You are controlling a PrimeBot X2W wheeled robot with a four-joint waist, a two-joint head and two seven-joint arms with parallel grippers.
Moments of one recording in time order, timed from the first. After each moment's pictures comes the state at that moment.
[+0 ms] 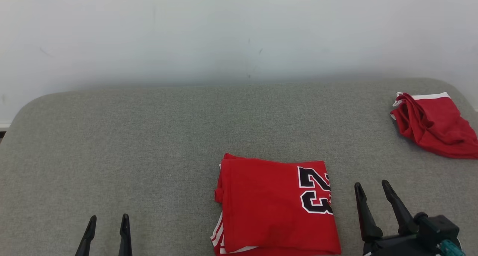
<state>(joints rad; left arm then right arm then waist) 0.14 0.09 0.03 0.01 -0.19 -0.13 -0.26 0.02 -0.15 0.10 0.15 0.31 0.13 -0.24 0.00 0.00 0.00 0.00</state>
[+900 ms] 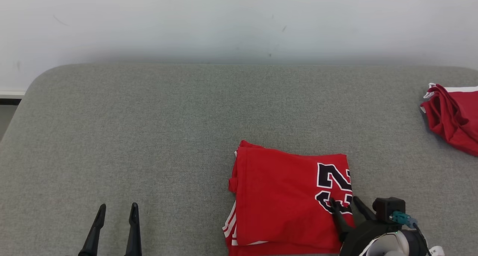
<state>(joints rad) 0.08 0.07 0.01 0.04 -0.19 -0.13 -0.26 -0.29 -0.13 0.20 0.73 0.34 0.13 -0.12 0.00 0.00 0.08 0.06</state>
